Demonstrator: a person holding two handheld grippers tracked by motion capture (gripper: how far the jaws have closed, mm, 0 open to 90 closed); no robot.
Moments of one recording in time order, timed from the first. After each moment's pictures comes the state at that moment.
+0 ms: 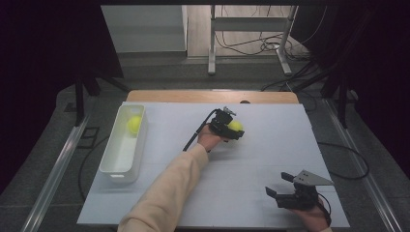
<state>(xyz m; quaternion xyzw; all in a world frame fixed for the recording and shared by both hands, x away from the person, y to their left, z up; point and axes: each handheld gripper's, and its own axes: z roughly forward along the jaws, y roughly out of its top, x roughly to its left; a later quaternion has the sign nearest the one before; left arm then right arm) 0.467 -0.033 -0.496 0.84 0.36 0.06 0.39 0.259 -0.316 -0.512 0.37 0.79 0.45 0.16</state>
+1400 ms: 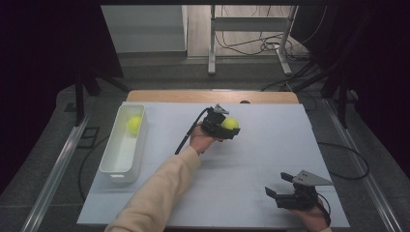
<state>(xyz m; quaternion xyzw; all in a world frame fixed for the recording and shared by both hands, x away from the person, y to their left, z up) 0.439 -0.008 -0.466 0.83 0.35 0.09 0.43 0.259 -0.315 -0.513 0.37 0.80 0.45 0.16</state>
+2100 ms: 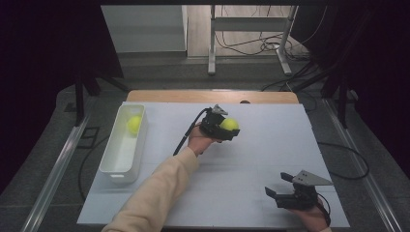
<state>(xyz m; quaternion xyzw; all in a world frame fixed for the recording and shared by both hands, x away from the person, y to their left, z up) 0.431 -0.004 -0.460 0.83 0.34 0.09 0.44 0.259 -0.315 -0.513 0.37 0.80 0.45 0.16</state>
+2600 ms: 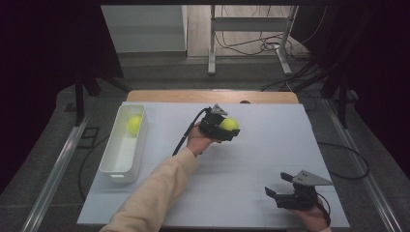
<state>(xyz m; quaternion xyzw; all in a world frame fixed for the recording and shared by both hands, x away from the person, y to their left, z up) 0.424 -0.002 -0.453 0.83 0.33 0.09 0.45 0.259 -0.315 -0.513 0.37 0.80 0.45 0.16</state>
